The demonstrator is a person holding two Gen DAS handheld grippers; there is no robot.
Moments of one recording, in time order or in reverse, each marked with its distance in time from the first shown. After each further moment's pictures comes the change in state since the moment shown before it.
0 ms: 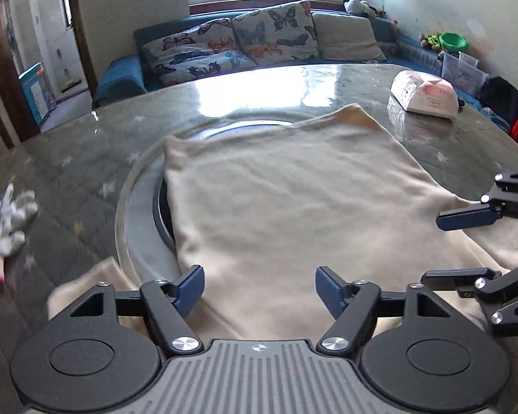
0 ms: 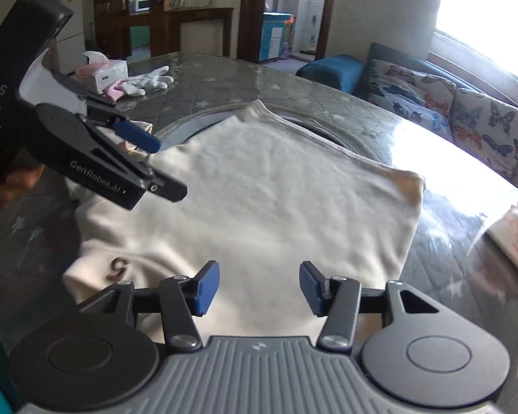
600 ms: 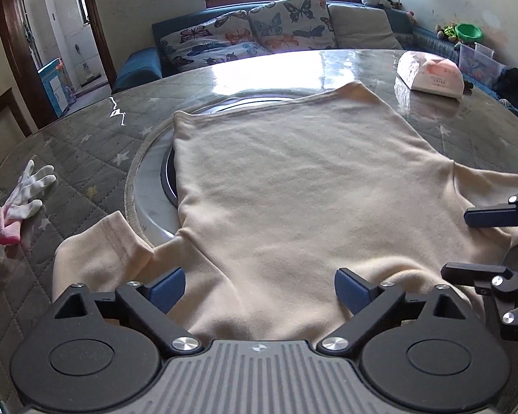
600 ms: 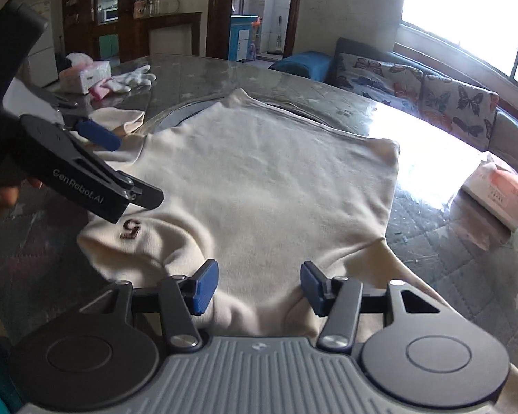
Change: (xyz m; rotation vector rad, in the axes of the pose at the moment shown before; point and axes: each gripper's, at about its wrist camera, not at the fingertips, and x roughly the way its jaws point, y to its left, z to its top) left arm -0.009 -0.022 -0.031 0.006 0.022 0.082; right arm -0.022 0.018 -0.035 0.071 -0.023 -0.088
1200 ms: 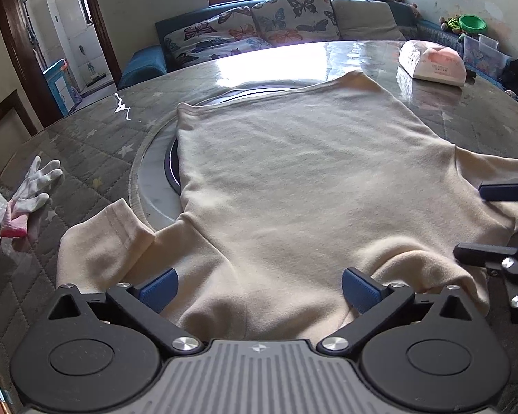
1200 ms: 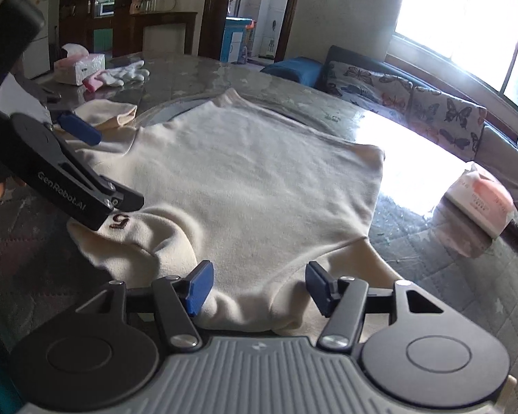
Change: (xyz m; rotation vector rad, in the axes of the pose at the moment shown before) left arm -0.002 -0.005 -0.007 0.009 0.013 0.035; right arm -0.006 0.002 -0.007 -0.023 -0.018 -0.067
